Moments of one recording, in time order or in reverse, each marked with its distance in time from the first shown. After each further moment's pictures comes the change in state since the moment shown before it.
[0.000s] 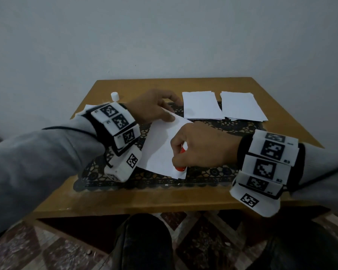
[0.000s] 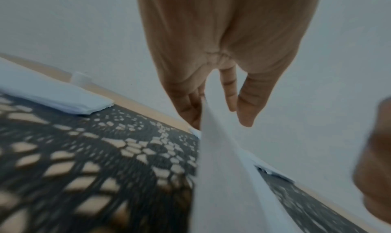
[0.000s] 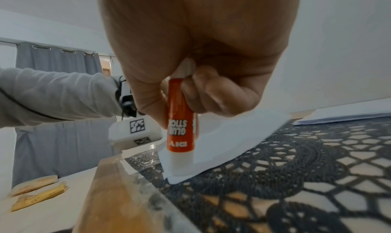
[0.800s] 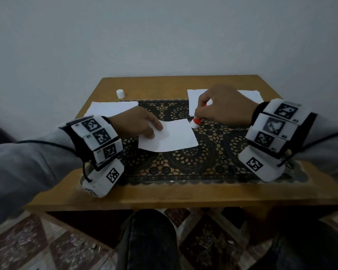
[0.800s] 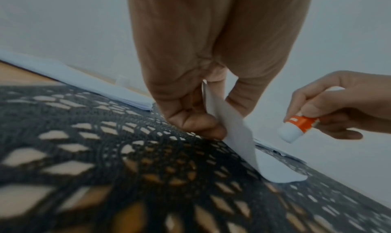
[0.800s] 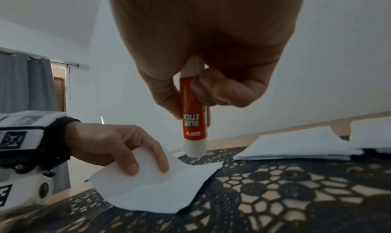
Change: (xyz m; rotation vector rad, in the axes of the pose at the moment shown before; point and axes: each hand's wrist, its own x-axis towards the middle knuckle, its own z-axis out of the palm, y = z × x) left_hand -0.029 -0.038 -0.006 0.189 -0.074 -0.248; right_hand 0.023 0.043 -0.043 -0.024 0.324 0.202
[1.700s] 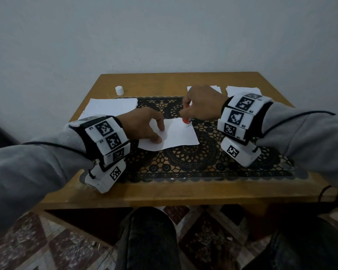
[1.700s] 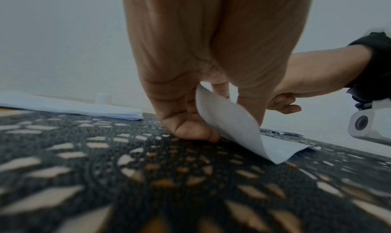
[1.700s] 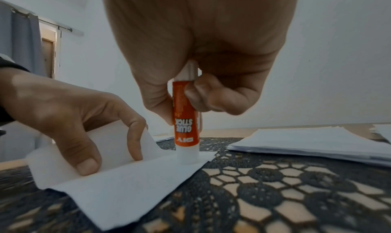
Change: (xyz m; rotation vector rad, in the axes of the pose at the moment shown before) left_hand 0.005 0.006 0.011 0.264 -0.004 0.091; right_hand 0.037 -0.012 0.028 -0.142 -0.092 -0.003
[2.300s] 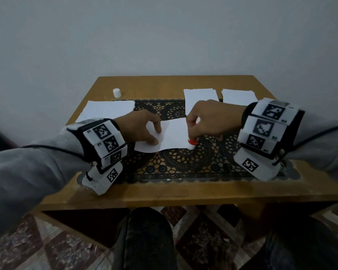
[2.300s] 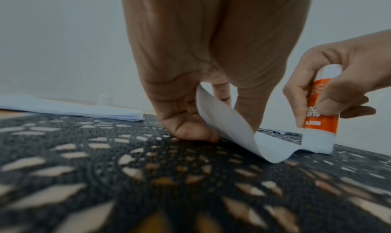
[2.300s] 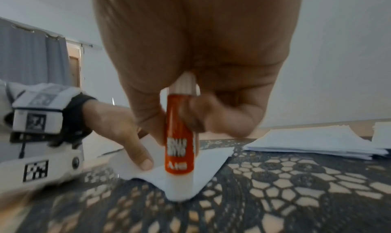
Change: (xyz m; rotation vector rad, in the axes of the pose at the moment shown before) left_hand -0.007 0.005 -0.001 -0.009 0.007 0.000; right_hand -0.043 0.004 -0.018 0.044 -0.313 -0.062
